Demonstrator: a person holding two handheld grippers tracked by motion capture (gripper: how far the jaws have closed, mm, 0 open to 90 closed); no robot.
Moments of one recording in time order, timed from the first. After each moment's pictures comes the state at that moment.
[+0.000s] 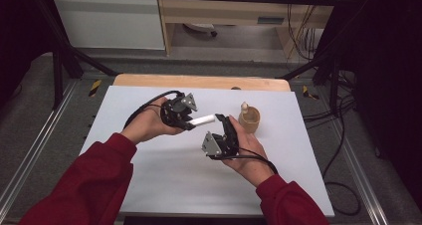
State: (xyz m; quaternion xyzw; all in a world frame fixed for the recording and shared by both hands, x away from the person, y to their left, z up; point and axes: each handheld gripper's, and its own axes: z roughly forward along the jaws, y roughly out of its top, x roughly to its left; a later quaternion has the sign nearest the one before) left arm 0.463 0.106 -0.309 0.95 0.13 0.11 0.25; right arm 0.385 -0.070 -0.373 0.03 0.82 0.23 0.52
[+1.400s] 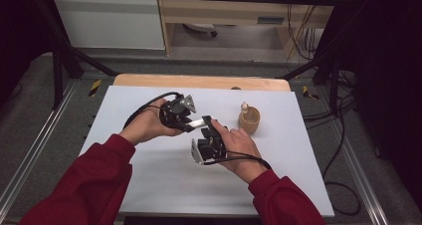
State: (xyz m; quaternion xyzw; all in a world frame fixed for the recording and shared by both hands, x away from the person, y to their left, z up) left arm 0.461 0.110 -0.314 0.96 0.12 0.10 0.25; right arm 0.381 -0.041 -0.379 -0.08 0.80 0.15 0.58
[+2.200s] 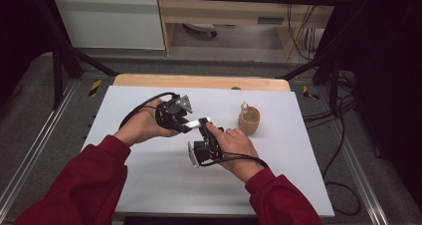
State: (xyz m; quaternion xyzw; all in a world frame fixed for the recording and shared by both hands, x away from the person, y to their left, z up) left arm 0.457 0.117 -0.310 0.96 0.13 0.10 0.25; right arm 0.382 -0.033 -0.384 -0.11 0.79 0.12 0.59
